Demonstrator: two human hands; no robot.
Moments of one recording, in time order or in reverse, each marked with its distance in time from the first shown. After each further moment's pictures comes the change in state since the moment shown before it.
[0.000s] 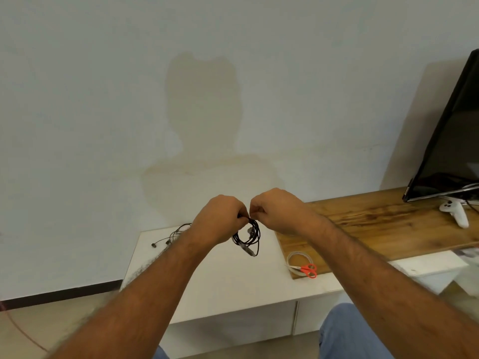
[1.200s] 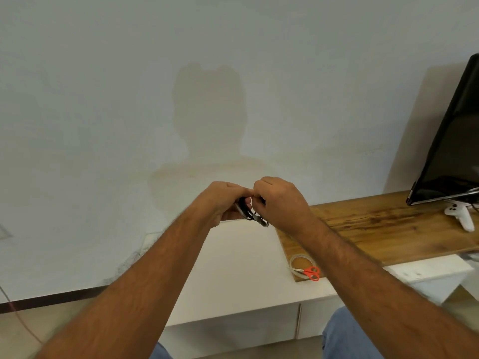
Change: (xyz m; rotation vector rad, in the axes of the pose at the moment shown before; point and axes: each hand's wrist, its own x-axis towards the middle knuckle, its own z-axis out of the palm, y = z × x) left_hand 0.006 0.016 -0.038 -1.133 -0.043 -0.465; right_hand 0.003 -0.003 0.004 -0.069 0.664 -0.259
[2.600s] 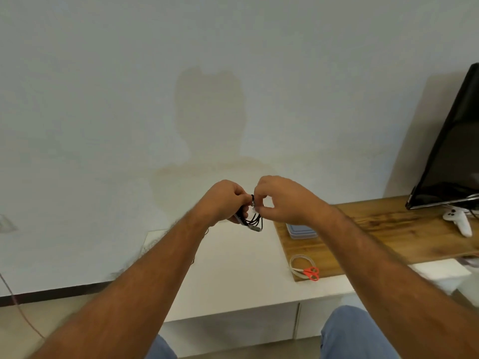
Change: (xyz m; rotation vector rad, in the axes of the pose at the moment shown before) left_hand -0.002 -0.016 -0.012 0.427 -0.015 0.191; right_hand 0.011 -0.001 -0.027 0.125 -0.510 0.066
